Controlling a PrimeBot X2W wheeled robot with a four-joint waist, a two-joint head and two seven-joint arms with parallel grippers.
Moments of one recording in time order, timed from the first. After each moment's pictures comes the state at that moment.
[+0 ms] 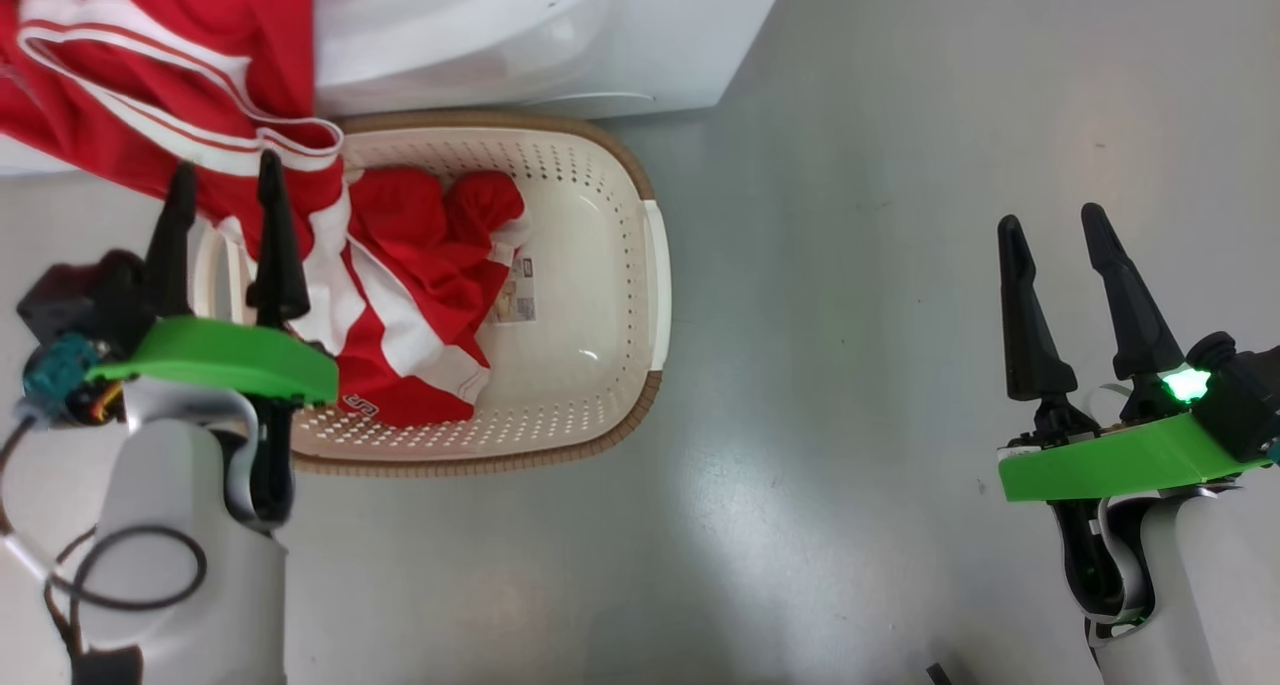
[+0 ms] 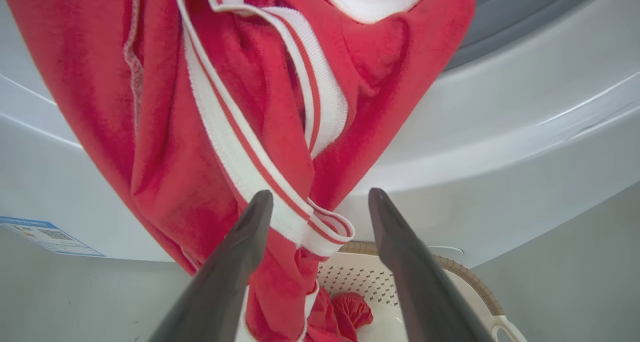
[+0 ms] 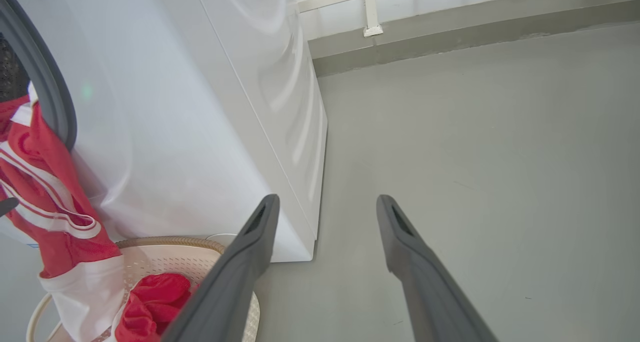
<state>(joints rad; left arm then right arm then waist) -0.69 0.02 0.14 0.61 -0.22 -0.13 -0.26 -0.27 -0.06 -0.02 0.11 0.35 0.12 -0.26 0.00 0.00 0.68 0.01</state>
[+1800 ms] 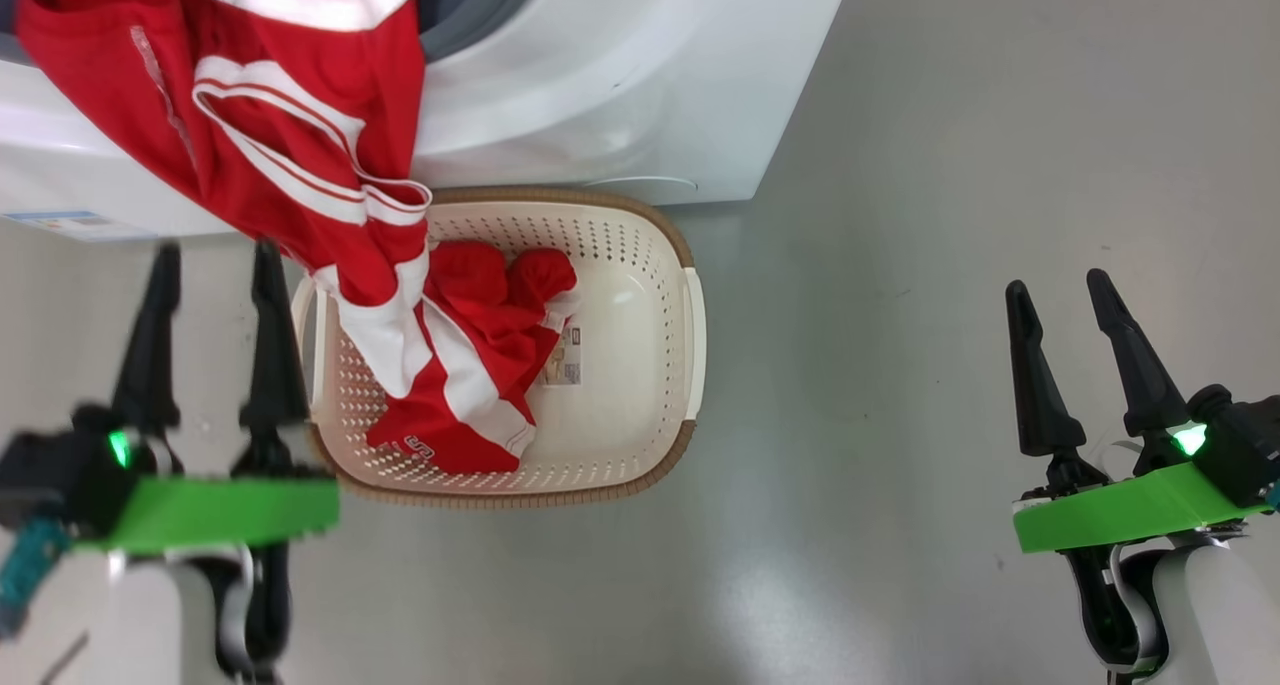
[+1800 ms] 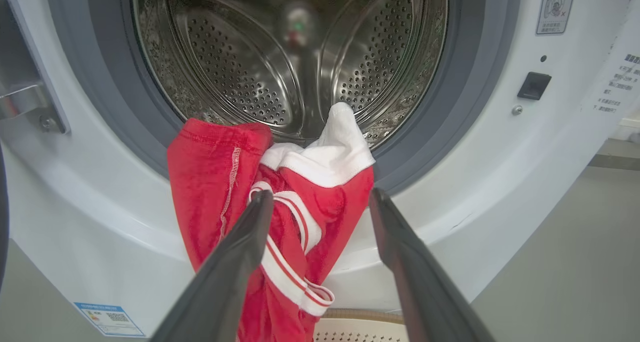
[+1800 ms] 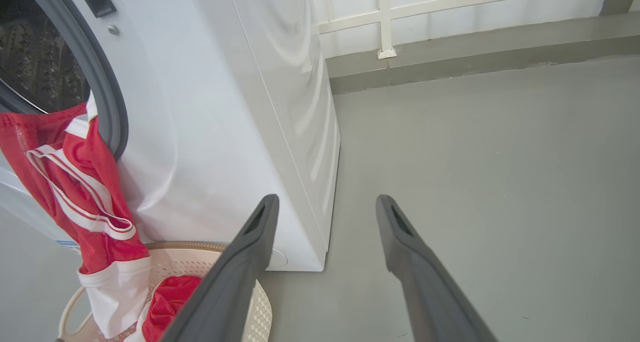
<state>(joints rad) -0.33 0.02 0.10 0.10 -0.24 -0.10 -0.26 -0.19 -0.09 -0.03 0.13 0.35 0.12 -0.26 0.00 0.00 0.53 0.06</state>
